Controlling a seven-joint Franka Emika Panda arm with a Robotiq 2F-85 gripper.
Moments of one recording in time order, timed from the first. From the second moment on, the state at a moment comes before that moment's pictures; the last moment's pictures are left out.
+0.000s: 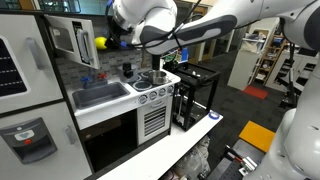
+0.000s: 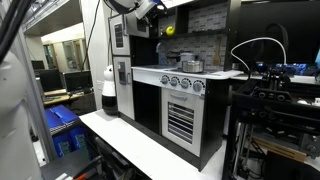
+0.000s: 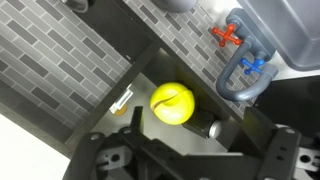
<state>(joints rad) 0.23 0.09 0.21 -1.70 -0.83 2.61 0.22</state>
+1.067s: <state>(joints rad) 0.23 -0.14 0.20 -1.75 -0.35 2.16 0.04</state>
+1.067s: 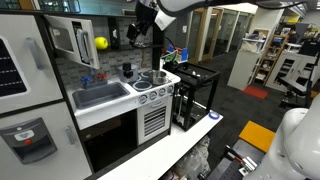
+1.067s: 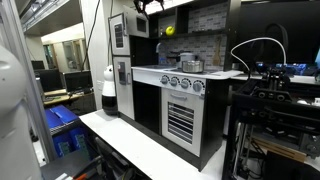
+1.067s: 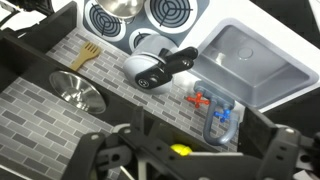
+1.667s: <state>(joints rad) 0.23 -0.21 0.18 -1.74 -0.09 1.91 -0.10</state>
